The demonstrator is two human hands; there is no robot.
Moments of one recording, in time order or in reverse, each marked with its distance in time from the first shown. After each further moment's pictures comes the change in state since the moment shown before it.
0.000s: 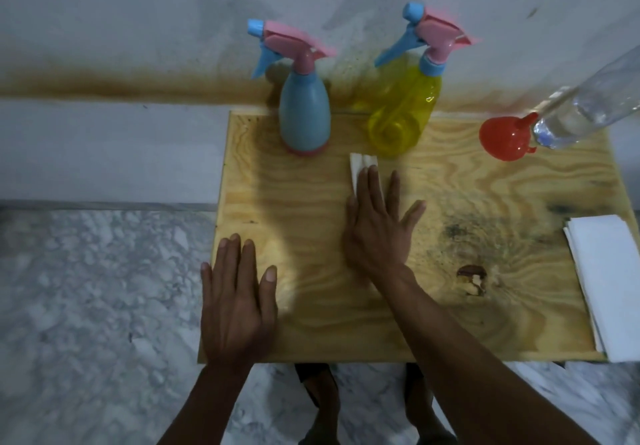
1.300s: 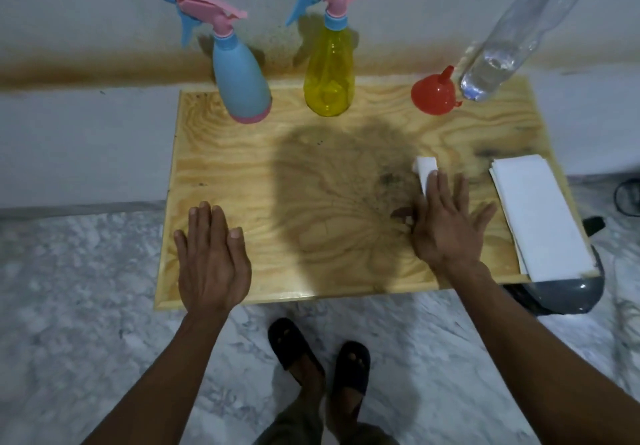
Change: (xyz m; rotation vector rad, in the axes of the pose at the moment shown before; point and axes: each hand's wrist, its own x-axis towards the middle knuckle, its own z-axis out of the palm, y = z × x) left_hand -0.022 0.036 0.012 0.049 -0.070 -0.061; right_hand -0.079 0.190 -0.042 -0.073 -0.004 0.190
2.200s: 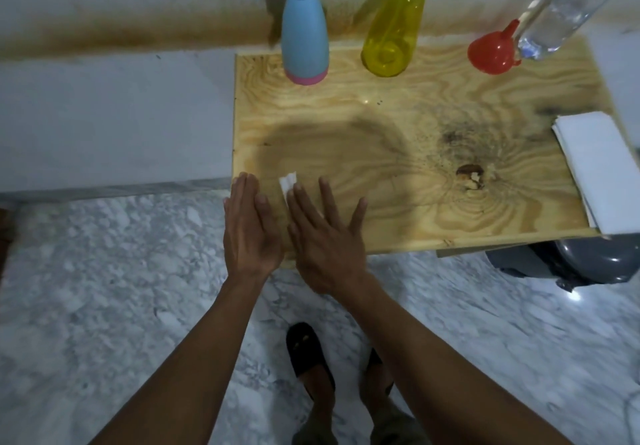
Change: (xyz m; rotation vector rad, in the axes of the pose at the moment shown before) left_hand -0.003 -0.056 -0.027 -0.391 -0.026 -0.038; right_hand -0.132 -0.231 0.093 -0.050 0.099 -0.550
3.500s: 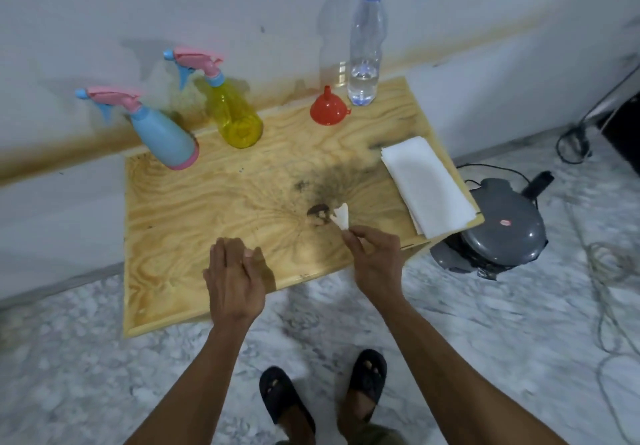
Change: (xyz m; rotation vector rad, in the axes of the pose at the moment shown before) left_hand -0.065 0.146 0.089 0.286 -0.174 0.076; right_hand -0.106 0.244 -0.087 1.015 0.477 0.736
